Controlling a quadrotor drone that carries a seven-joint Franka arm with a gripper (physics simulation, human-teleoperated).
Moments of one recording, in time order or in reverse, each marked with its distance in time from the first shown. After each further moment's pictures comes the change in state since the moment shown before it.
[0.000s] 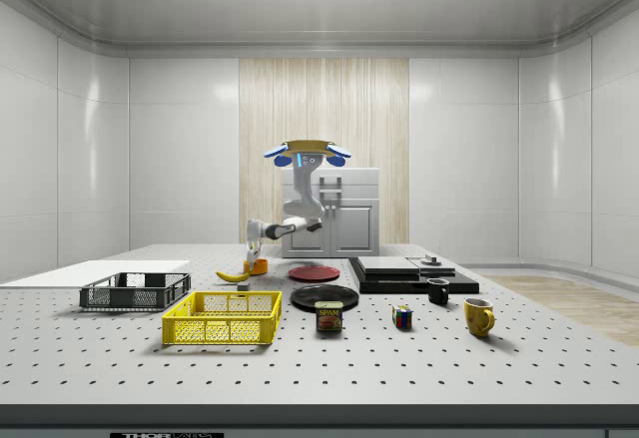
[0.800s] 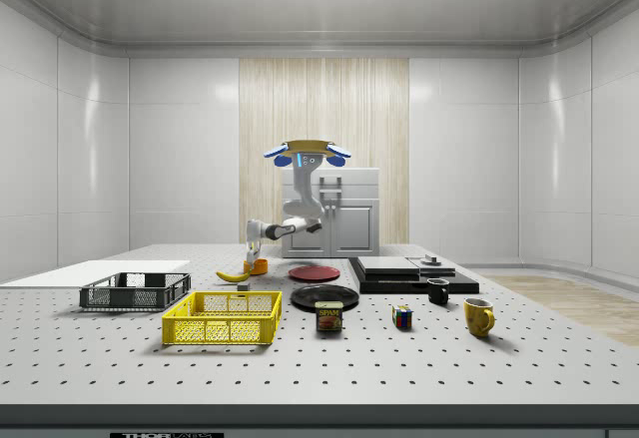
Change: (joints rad) arm -0.001 0.020 -0.007 0.002 -0.012 -0.016 0.001
